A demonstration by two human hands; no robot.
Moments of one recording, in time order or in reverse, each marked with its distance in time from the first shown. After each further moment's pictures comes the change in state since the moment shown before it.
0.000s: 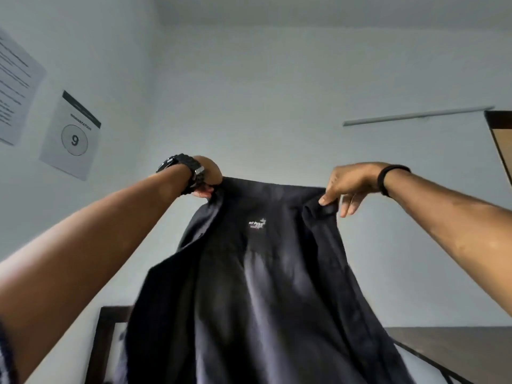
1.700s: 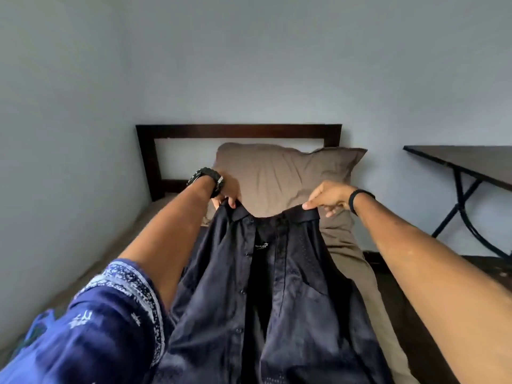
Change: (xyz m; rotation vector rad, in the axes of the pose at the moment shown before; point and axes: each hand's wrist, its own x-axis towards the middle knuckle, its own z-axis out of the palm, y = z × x) left_hand -0.054 -0.203 0.361 0.166 -0.910 -0.113; right_hand -0.006 0.093 0.408 0.380 -0.616 0.207
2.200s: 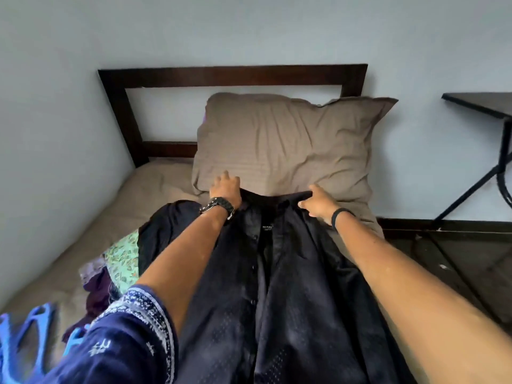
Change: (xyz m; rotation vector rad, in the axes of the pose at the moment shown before) left_hand 0.160 -0.029 0.099 0.072 0.518 -0.134; right_hand 0.154 0.072 0.099 0.139 0.170 0.138
